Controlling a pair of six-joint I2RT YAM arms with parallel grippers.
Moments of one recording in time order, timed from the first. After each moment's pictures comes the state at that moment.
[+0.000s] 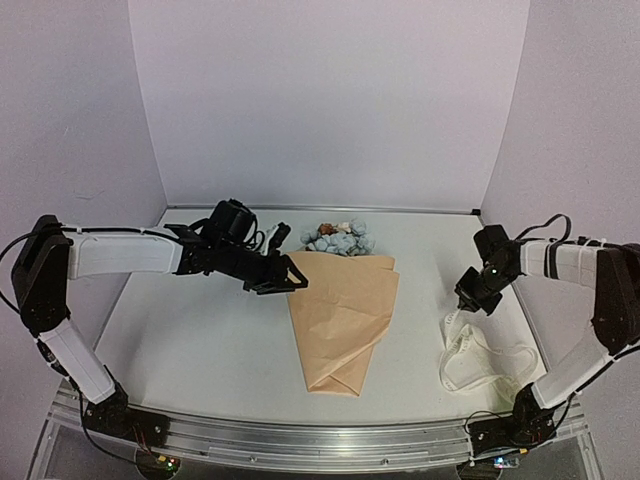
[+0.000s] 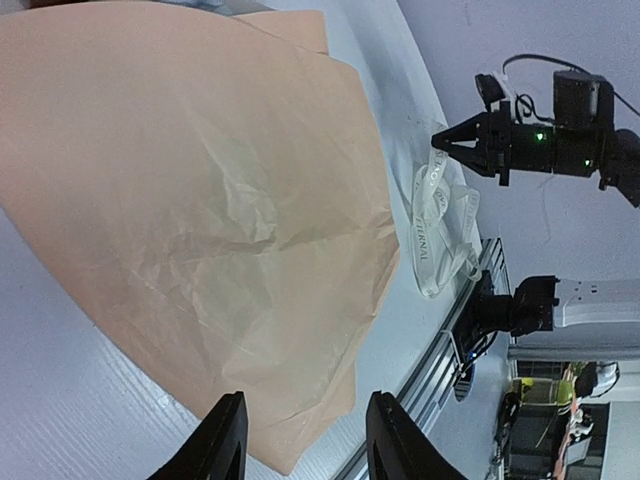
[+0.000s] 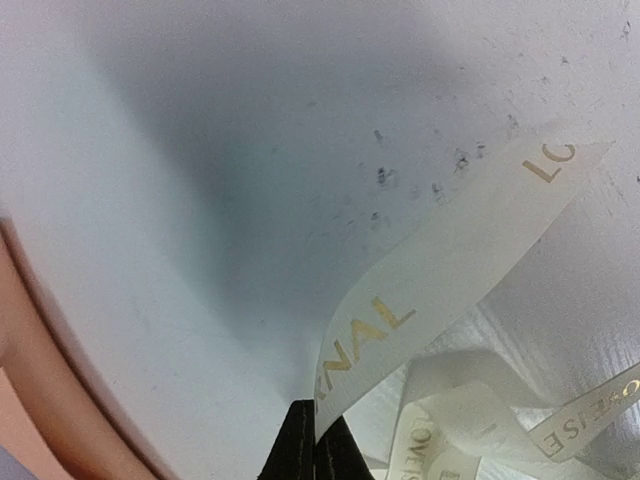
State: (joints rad) left arm -0.73 1.64 1.10 -0.17 0.53 -0.63; right arm 0.18 1.53 0.88 -0.58 -0.06 0.93
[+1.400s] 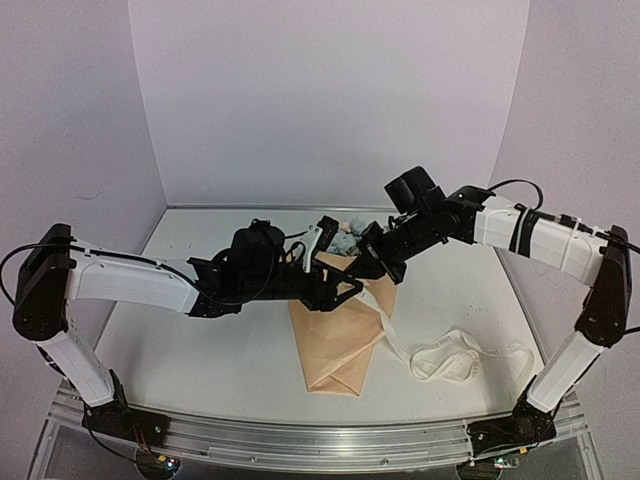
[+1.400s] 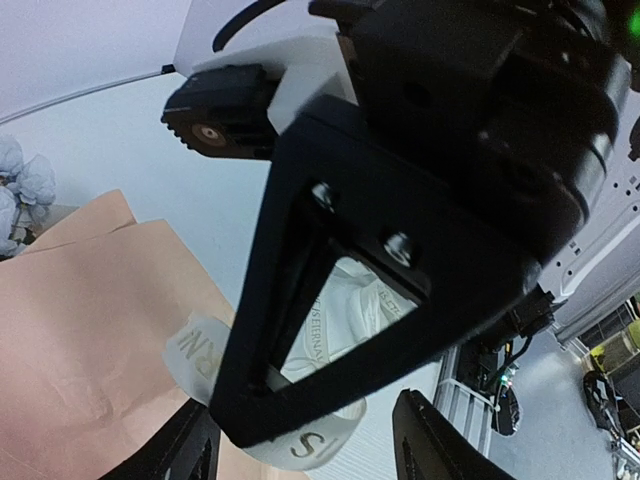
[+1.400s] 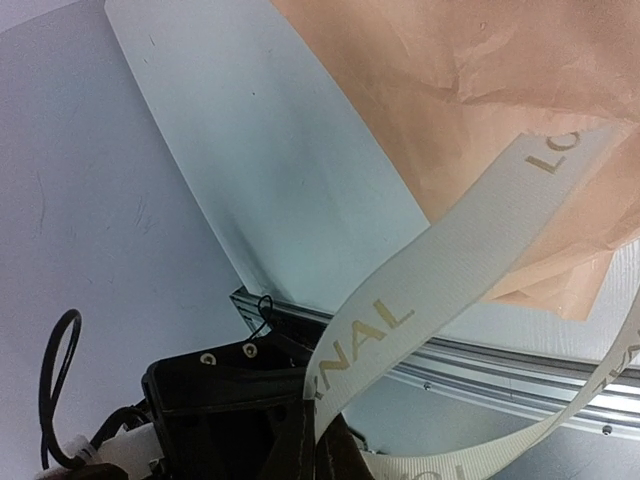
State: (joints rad) left arm -1.05 1.64 1.03 0.34 0.24 -0.39; right arm 0.76 1.65 1.45 -0.68 -0.50 1.37
